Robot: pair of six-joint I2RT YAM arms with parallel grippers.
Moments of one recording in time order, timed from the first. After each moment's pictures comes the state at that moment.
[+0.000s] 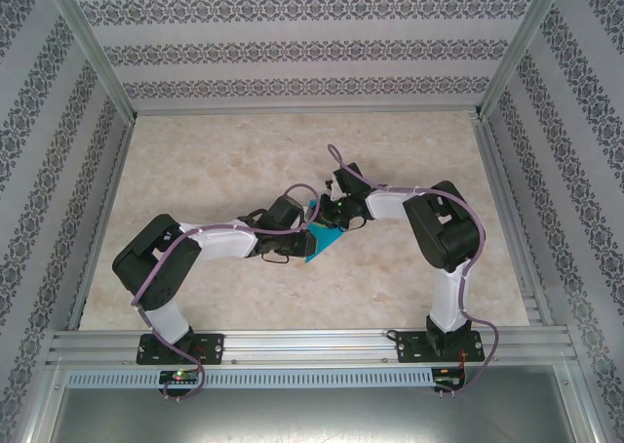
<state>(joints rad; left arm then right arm) -0.70 1.72 0.86 -0.10 0.25 -0.60 0.49 1.98 1.08 -0.11 -0.57 0.78</state>
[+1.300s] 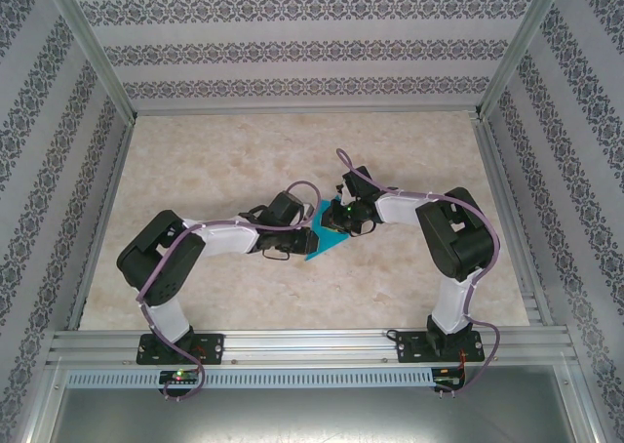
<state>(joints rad) -0.67 1.75 0.89 -0.09 0.30 -0.56 0.46 1.88 1.00 -0.20 -0.49 0.72</state>
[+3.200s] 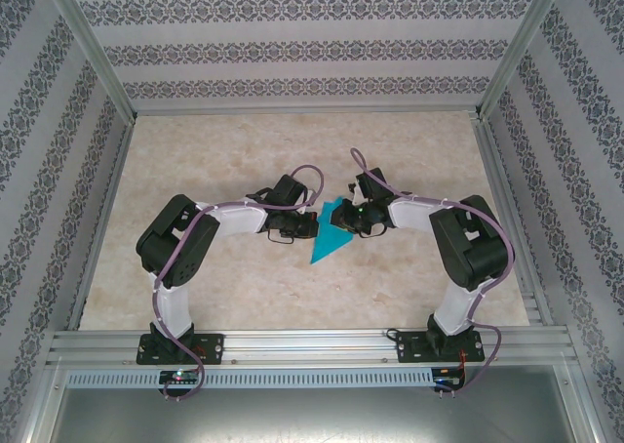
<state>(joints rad) -0.61 1.91 1.09 -0.19 0.38 -0.52 0.41 1.79 0.90 -0.15 -0.49 0.72</state>
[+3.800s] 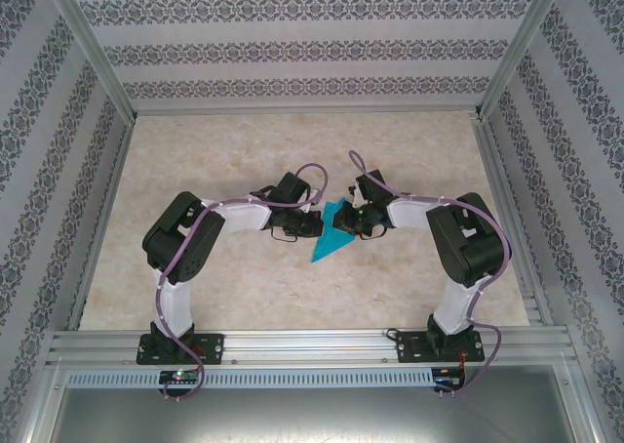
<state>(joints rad) -0.61 1.96 1.14 -0.19 0.44 -0.50 0.41 1.81 0.89 -0.14 -0.49 0.70</state>
